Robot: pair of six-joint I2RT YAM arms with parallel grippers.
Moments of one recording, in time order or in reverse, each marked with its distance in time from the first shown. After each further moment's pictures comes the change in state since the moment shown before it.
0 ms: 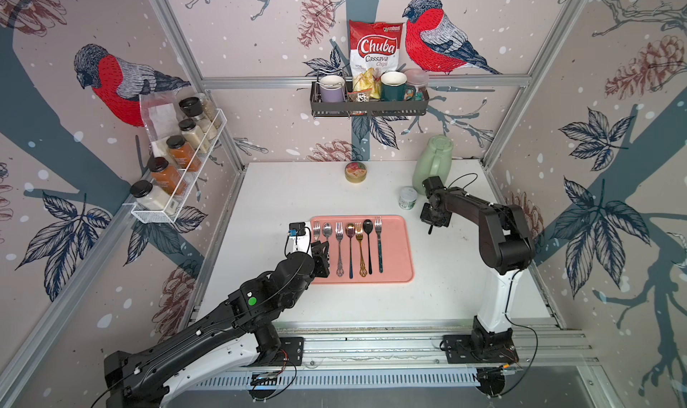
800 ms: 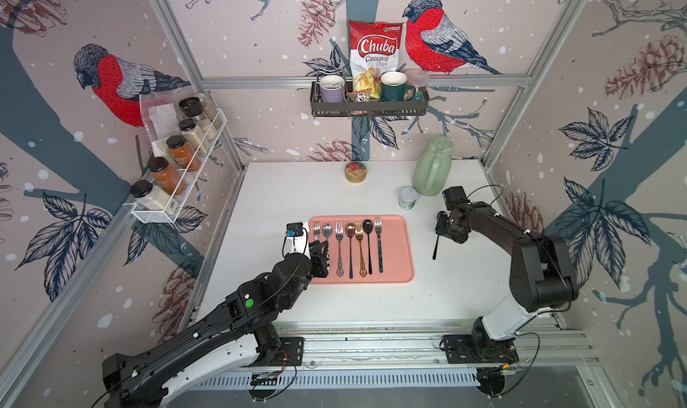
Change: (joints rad) left arm 0.000 -0.038 -0.007 0.011 -0.001 0.000; right arm -0.057 -0.327 -0.268 0.008 -0.091 -0.054
